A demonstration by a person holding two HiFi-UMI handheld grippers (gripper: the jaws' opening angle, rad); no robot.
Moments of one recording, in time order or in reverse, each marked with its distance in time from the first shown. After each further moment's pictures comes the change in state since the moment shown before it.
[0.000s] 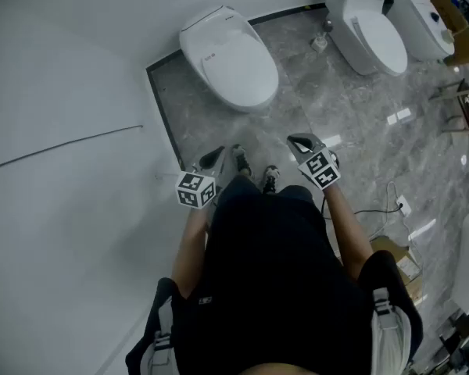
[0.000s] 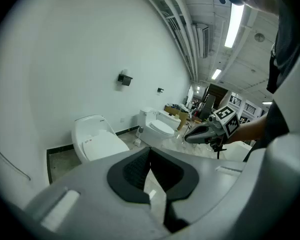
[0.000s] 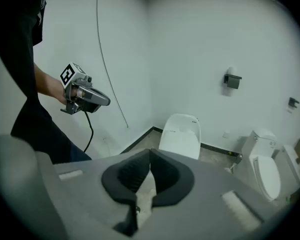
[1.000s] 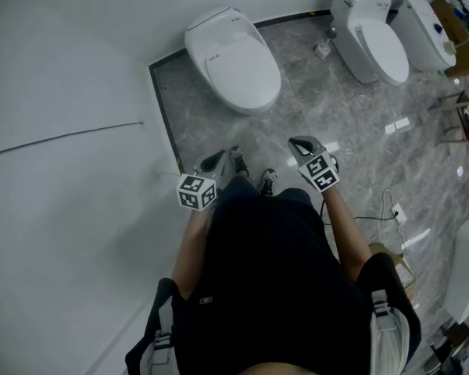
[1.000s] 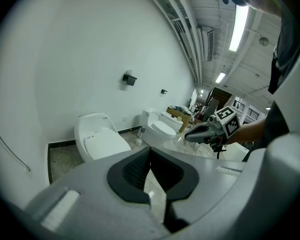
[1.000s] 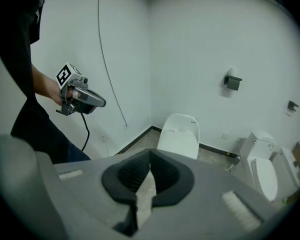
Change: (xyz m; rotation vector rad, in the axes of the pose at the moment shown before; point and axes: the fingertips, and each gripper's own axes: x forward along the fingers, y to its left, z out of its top) left arm -0.007 -0.001 -0.014 -0.053 -0.014 0.025; right arm 0.000 -0.001 -0.001 -0.018 0.010 -0.018
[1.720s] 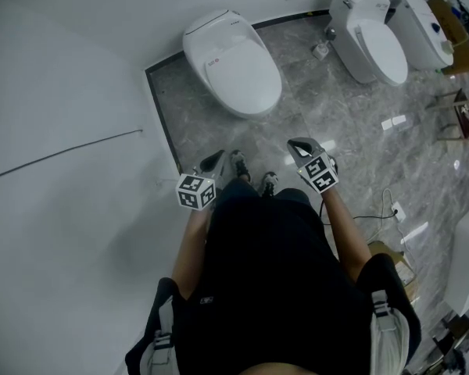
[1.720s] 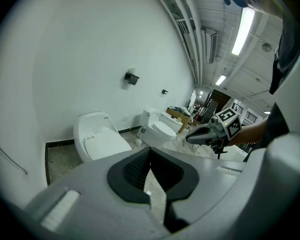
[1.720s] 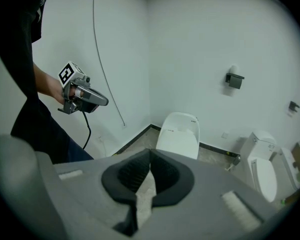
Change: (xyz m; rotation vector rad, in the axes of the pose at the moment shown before) left arm 0.017 0.053 0.018 -0.027 0.009 -0.033; right arm 0.040 -0.010 0.025 0.007 0.037 -0.009
